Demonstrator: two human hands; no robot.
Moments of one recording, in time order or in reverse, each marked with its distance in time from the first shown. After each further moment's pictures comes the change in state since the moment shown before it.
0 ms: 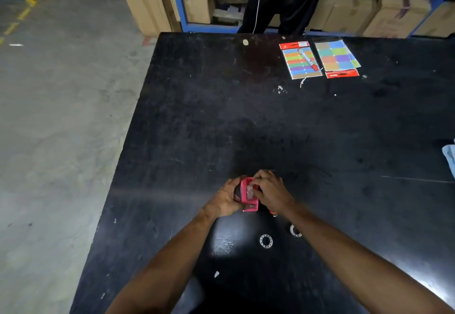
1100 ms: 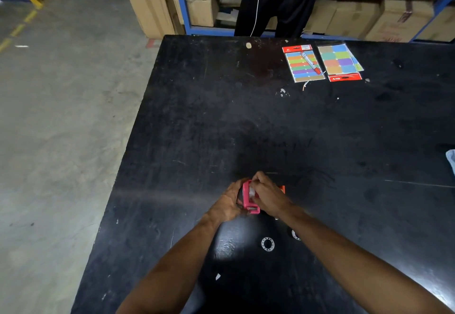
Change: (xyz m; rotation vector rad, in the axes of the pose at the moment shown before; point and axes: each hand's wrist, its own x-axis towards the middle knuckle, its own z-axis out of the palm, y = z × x) left_hand 0.006 -0.017 0.013 -0.101 -0.008 0.026; right_hand 0.005 -0.006 0.006 -0.030 -0.056 -0.064
